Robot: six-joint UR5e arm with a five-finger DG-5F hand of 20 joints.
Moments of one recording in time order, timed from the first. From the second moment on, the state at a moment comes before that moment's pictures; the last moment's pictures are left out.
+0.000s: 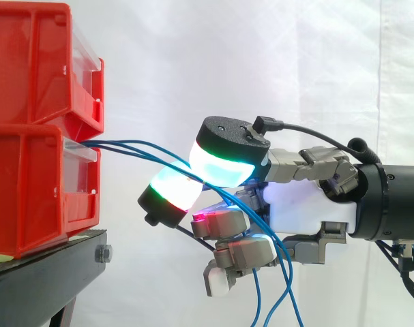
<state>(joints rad) 0.06 -2.35 -1.17 -2.70 -1.47 -0.13</state>
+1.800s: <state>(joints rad) 0.07 -2.35 -1.17 -2.70 -1.46 -0.11</state>
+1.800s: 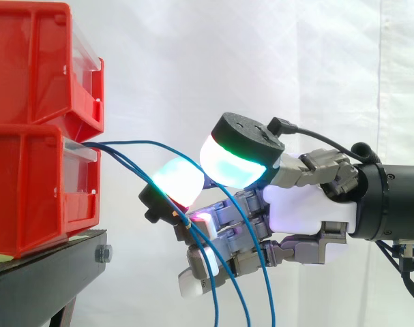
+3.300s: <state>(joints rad) 0.07 -2.35 -1.17 -2.73 -1.46 0.05</state>
